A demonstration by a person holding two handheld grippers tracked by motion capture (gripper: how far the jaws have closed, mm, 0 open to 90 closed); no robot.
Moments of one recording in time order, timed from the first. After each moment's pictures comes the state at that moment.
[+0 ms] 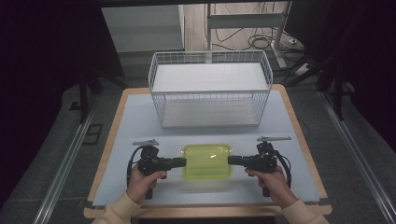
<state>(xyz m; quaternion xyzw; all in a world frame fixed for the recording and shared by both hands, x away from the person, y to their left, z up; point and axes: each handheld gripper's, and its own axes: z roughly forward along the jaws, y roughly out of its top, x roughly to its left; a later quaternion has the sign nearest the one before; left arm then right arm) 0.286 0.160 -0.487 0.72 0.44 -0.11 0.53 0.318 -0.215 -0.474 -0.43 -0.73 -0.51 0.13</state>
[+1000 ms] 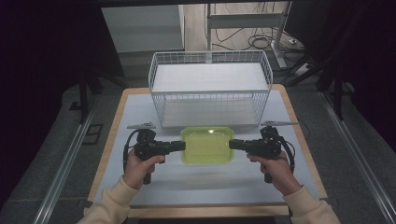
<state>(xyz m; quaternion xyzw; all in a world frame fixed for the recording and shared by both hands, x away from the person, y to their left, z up) 0.304 0.162 -0.434 0.72 0.42 -0.07 0.55 0.332 -0.211 -0.420 -0.40 -0.74 -0.53 0.08</state>
